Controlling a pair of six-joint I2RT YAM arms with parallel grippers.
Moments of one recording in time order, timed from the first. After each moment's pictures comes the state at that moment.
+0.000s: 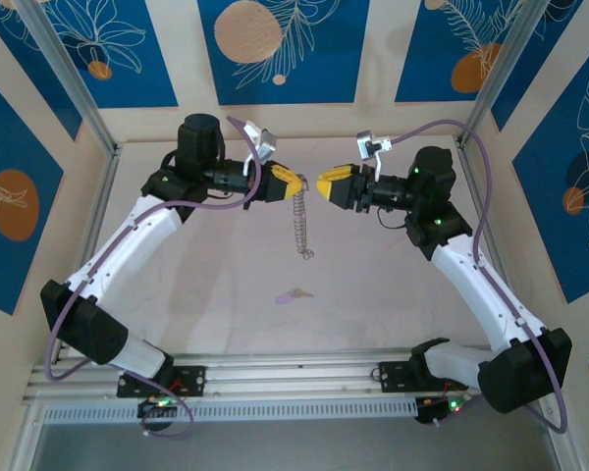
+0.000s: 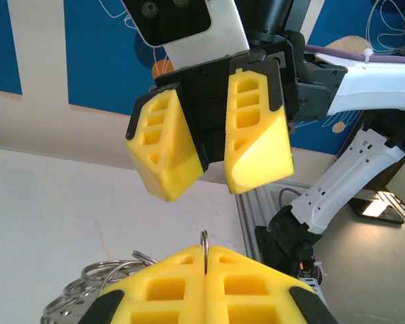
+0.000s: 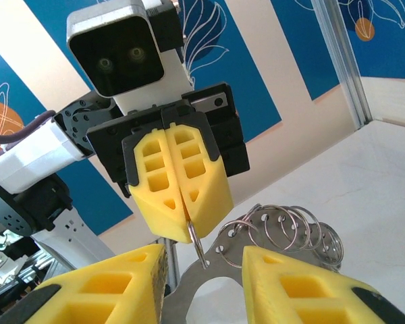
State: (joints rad) left arm -0.50 1.49 1.54 -0.36 1.12 0.08; right arm 0.33 1.18 1.10 0.10 -1.02 0.53
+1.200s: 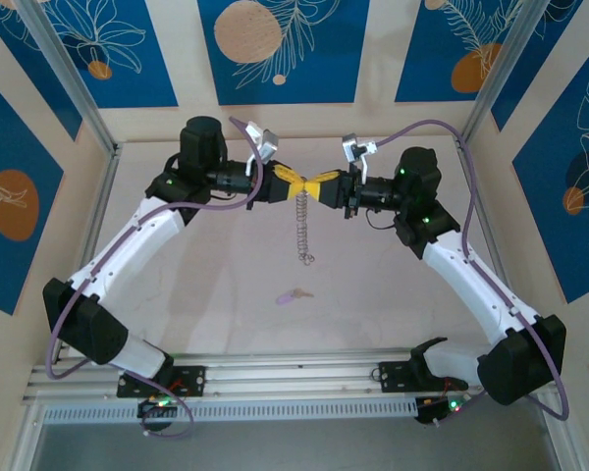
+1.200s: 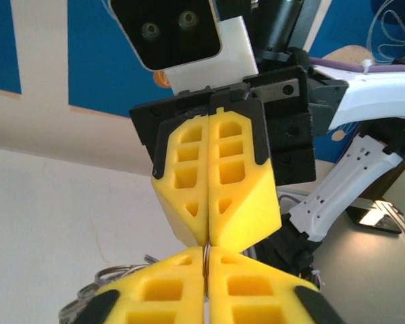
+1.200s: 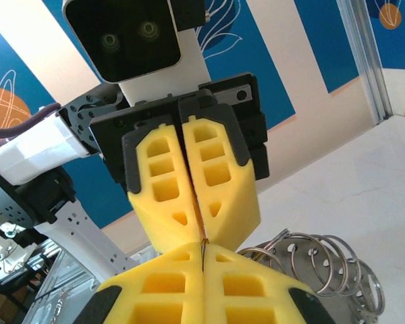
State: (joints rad) left arm -0.51 1.49 1.48 -0.24 1.10 -0.02; right arm 0.40 1.21 1.09 0.14 -1.00 0.52
